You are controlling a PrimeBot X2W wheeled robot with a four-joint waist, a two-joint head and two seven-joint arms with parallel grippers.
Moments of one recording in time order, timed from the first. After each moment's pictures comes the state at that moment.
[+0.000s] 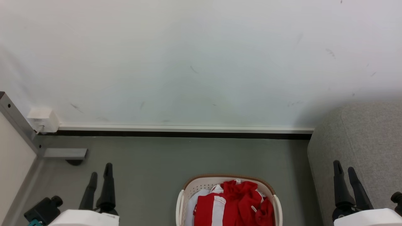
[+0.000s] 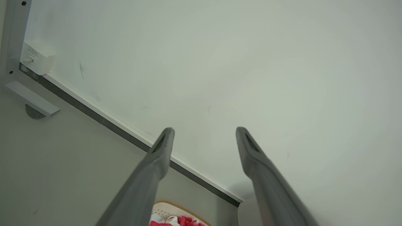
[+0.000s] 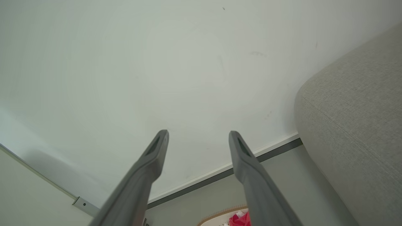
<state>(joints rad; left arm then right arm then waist) -0.05 0.04 0.05 0.14 -0.73 -0.09 -0.09 -0.06 -0.06 0.02 0.17 0.82 0.13 -0.09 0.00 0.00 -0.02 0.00</state>
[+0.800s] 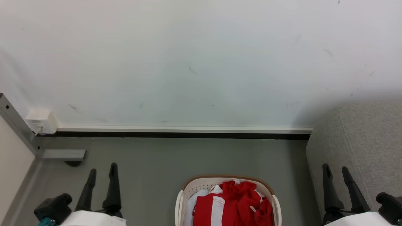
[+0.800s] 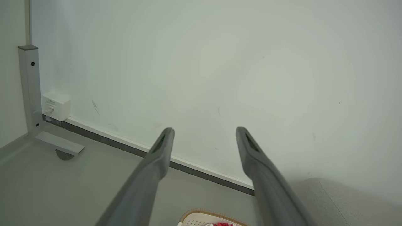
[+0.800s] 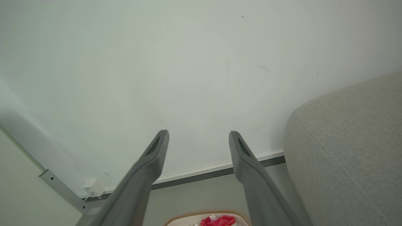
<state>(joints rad) -0.05 0.05 0.03 0.13 -0.47 -0.07 -0.15 -0.06 -0.05 0.05 0.20 0.58 0.13 -0.15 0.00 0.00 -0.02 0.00</state>
